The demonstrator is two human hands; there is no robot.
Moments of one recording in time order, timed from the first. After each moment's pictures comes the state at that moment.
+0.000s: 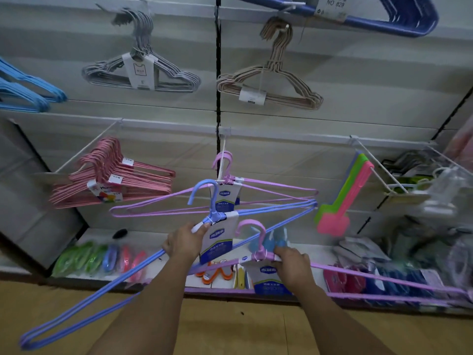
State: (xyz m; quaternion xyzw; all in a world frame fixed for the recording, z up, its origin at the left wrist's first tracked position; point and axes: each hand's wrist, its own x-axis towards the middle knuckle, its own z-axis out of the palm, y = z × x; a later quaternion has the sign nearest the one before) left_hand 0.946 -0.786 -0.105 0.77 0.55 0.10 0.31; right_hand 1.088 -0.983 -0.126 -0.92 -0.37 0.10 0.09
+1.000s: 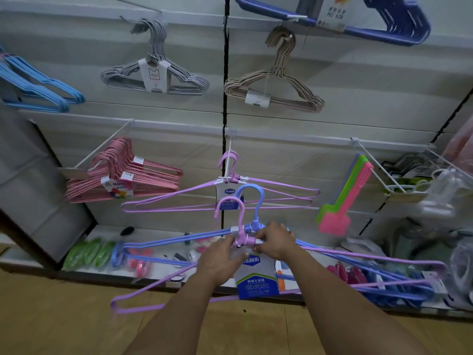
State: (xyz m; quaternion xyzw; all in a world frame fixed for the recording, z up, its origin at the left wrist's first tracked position) left_hand 0.931 -0.859 -0.107 0.89 0.32 0.06 0.32; right_hand 1.067 -0.948 -0.063 -0.89 -0.42 0.18 0.08
